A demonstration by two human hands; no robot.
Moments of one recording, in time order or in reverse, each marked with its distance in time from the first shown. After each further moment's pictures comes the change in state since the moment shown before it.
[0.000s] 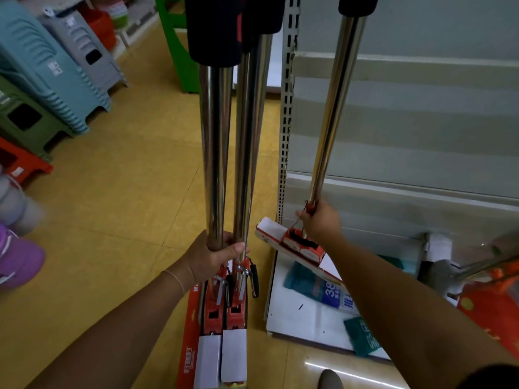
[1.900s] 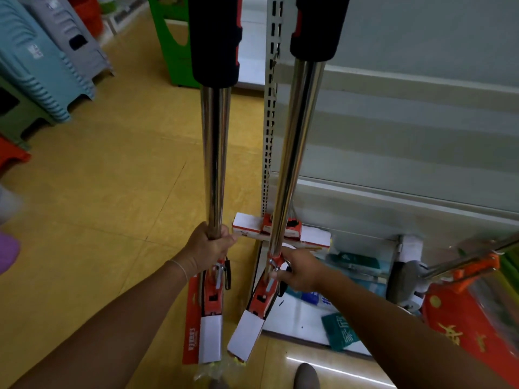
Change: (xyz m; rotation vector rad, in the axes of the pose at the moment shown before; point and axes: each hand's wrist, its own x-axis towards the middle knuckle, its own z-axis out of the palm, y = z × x) left_hand 0.030 -0.004 0.032 -0.098 0.143 -0.089; right_hand -0.079 0.039 -0.029 -0.293 -0.628 -0.403
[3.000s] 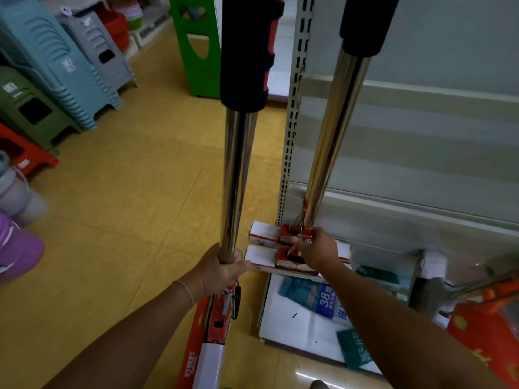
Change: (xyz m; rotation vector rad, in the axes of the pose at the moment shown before) left_hand -0.031 0.001 -0.011 0.079 -0.102 -0.010; right_hand 0.059 0.001 -0.011 0.235 0.516 0.365
